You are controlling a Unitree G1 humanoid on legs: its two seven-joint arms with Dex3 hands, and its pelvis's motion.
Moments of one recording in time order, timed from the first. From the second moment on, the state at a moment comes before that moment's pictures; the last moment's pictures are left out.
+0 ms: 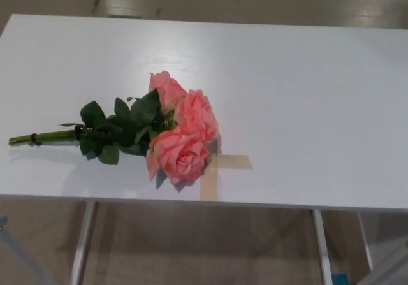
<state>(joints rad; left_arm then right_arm) -0.09 0.52 0.11 1.27 0.07 -0.13 -0.18 -0.13 -0.21 0.00 1.31 -0.15 -0.16 -0.13</state>
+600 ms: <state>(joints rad) -0.05 0.54 0.05 1.15 0.07 -0.20 -0.28 -0.14 -0.20 0.00 1.33 -0.15 -0.17 -0.14</state>
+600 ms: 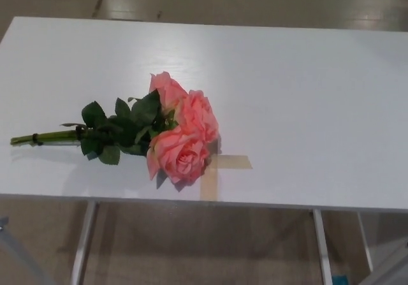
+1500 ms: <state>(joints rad) 0.44 0.58 0.22 0.00 -0.12 -0.26 -0.49 -0.14 -0.20 0.00 1.33 -0.15 -0.17 -0.14</state>
